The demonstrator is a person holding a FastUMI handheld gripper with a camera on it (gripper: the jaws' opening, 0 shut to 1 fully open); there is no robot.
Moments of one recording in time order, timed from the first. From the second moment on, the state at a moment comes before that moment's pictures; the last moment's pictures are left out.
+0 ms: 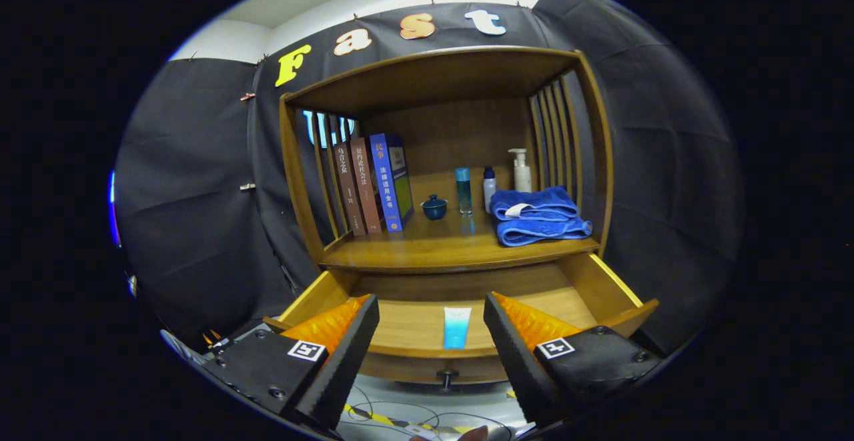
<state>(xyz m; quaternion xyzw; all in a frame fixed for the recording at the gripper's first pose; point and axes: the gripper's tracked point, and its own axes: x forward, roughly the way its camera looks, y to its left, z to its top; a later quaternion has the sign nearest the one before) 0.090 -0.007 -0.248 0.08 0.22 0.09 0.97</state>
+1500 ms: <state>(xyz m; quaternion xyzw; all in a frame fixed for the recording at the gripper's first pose) 0.139 -0.009 -0.447 0.03 0.67 0.06 0.74</state>
